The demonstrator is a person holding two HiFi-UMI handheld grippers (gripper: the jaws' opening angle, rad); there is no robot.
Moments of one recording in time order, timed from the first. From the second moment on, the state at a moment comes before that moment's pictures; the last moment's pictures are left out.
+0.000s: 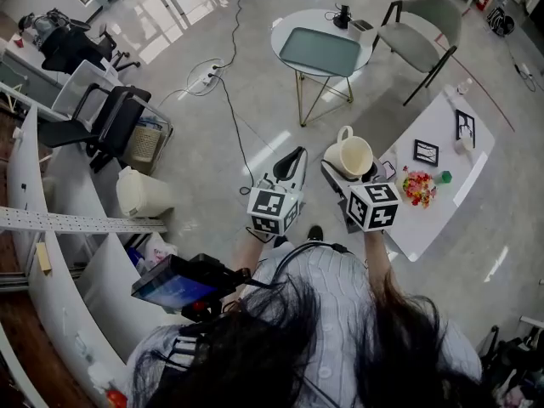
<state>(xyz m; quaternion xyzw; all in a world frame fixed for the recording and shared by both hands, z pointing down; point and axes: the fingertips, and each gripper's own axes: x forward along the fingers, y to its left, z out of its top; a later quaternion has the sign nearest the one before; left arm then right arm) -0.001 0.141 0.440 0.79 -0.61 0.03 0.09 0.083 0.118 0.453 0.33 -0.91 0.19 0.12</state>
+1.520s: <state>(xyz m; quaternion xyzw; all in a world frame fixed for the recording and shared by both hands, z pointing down) -0.065 -0.098 0.464 0.81 -0.58 0.08 0.11 0.037 -0.105 0.490 0.37 -0.89 0.25 0.12</state>
